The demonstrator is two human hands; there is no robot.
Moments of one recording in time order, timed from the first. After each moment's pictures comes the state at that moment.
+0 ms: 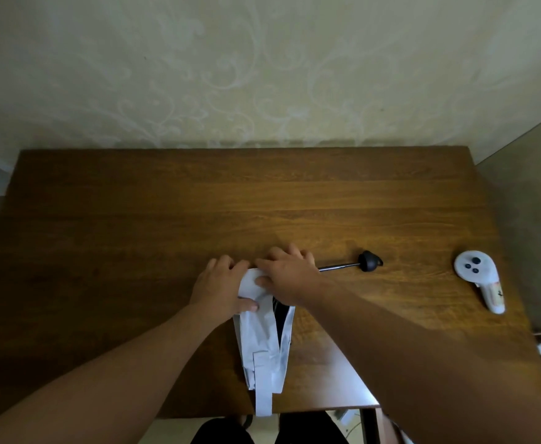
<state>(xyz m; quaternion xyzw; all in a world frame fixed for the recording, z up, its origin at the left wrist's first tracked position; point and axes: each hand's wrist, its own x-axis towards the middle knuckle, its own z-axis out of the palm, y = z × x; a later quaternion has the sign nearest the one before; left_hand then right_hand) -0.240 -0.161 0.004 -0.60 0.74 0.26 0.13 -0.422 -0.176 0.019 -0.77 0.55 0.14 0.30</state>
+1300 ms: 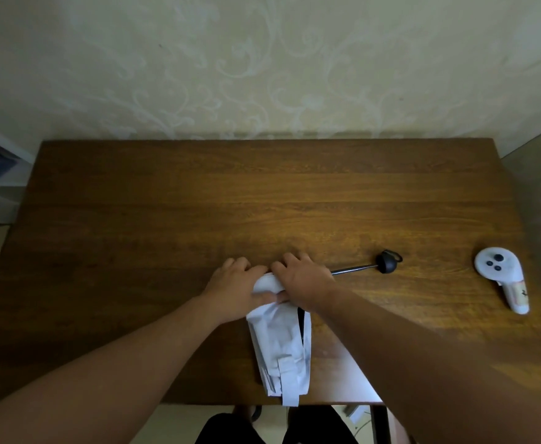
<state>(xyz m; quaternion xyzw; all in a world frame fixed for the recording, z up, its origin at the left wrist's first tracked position) -0.235 -0.152 0.008 -0.55 0.76 0.31 0.16 -0.425 -0.156 -0.003 -0.80 0.50 0.20 0.25</state>
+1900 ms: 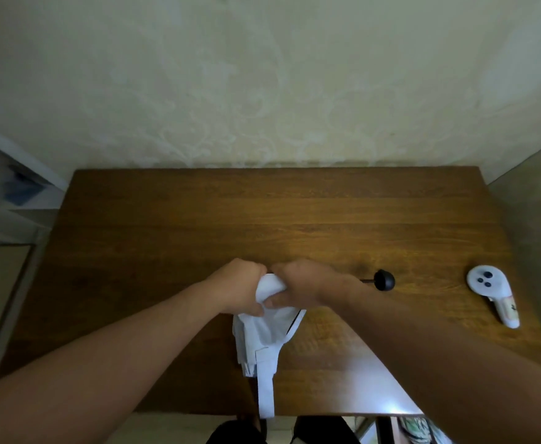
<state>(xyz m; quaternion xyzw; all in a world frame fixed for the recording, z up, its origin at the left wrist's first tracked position) -0.230 -0.183 0.092 -0.51 0.77 0.34 0.19 -0.414 -0.182 0.081 -0.78 0.48 0.15 0.37</state>
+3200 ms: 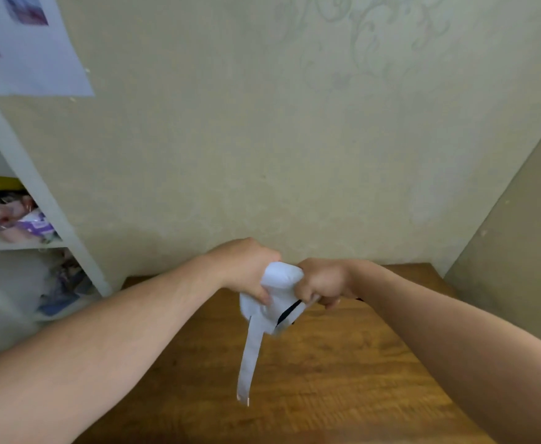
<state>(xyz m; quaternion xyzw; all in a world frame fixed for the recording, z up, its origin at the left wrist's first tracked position) -0.163 -0.192 0.349 -0.43 0.90 0.07 0.09 -0.369 -0.168 0.326 -0.64 0.56 0.01 0.53</state>
